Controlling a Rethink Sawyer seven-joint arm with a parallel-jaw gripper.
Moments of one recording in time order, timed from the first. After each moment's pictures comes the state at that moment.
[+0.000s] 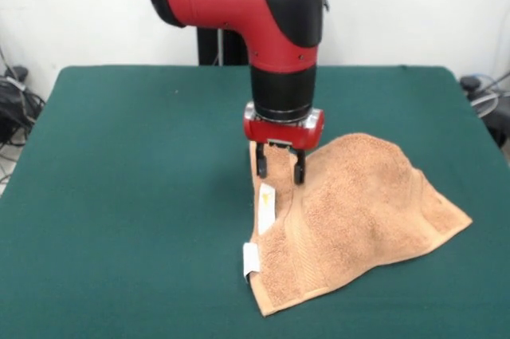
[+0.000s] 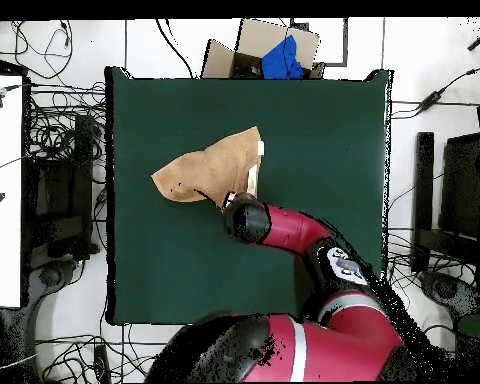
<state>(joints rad) -0.35 -0.44 0.10 1.74 -0.06 0.20 1.78</state>
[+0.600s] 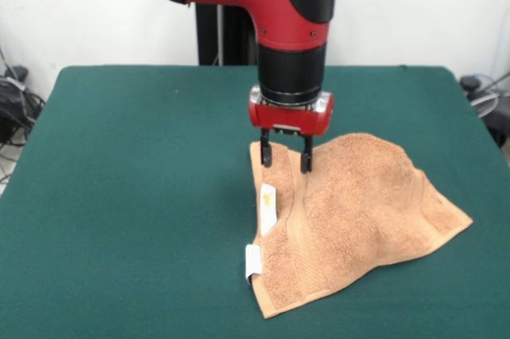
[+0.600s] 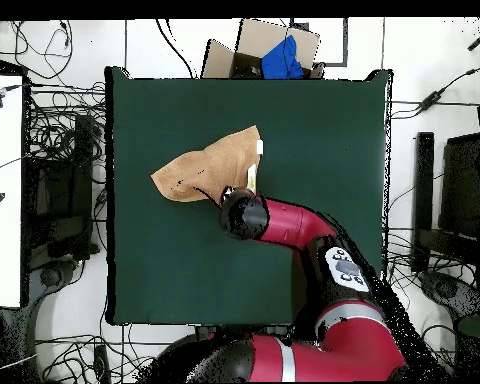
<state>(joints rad) -0.34 -0.51 0.10 1.74 -0.06 0.26 1.78</state>
